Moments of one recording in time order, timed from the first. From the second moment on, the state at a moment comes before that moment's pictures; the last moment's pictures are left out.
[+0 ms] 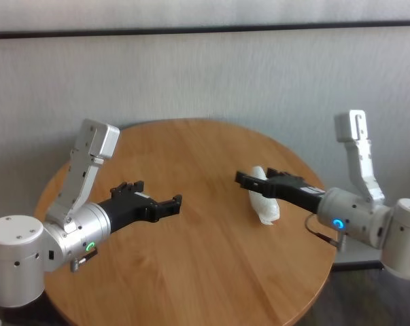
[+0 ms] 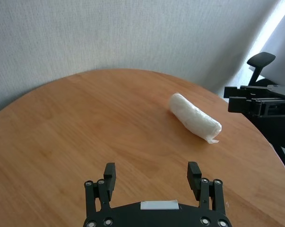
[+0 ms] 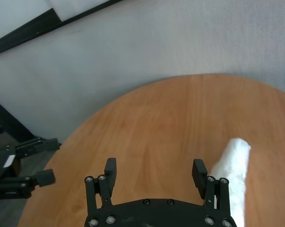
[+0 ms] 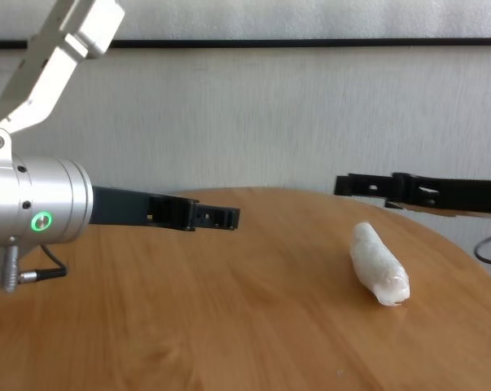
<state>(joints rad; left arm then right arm) -0.28 0.38 0.40 -1.60 -0.45 0.47 -0.23 0.45 0.50 -0.55 -1.35 0.93 0.31 0.23</state>
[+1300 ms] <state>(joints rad) -0.28 0.38 0.40 -1.59 -0.44 0.46 -0.22 0.54 0.39 -0.59 -1.27 0.82 0.29 0.30</state>
